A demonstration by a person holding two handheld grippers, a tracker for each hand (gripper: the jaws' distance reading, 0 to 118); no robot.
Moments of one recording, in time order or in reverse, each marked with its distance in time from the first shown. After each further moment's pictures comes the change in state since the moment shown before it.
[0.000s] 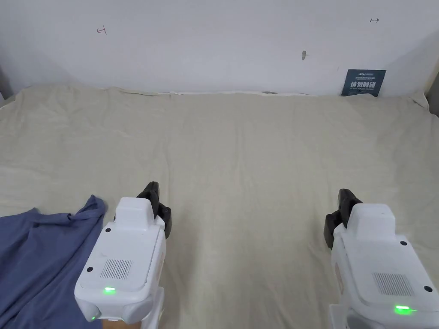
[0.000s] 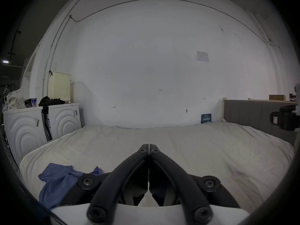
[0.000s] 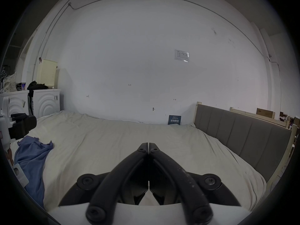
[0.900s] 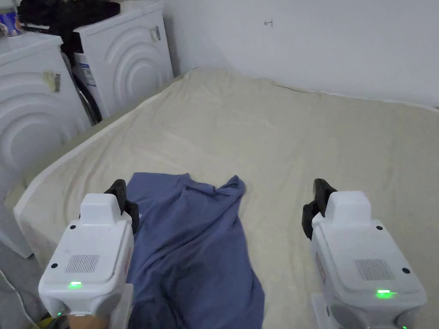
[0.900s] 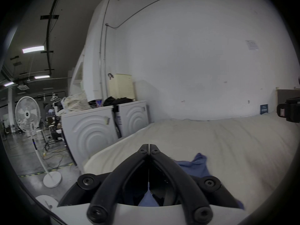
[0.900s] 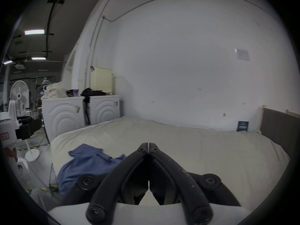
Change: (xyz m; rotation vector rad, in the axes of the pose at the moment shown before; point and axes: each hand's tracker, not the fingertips) left arm -0.231 -0.005 0.130 -0.074 0.576 -0.066; right arm -0.240 0.030 -0.017 0.052 0.590 0.006
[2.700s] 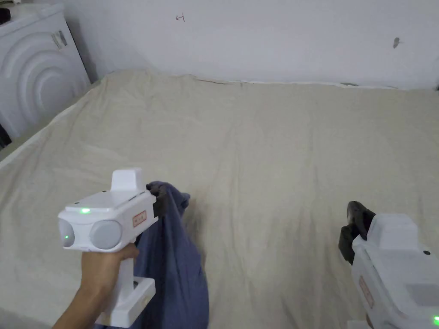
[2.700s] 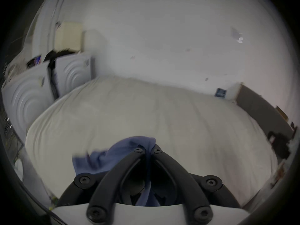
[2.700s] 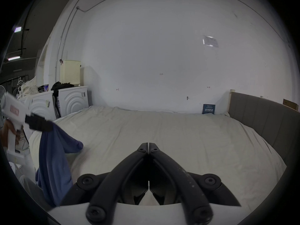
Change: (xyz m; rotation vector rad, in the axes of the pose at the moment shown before) left arm 0.166 0.056 -0.087 -0.401 -0.599 0.096; right arm 0.145 -0.045 0.083 -0.120 -0.304 -0.076
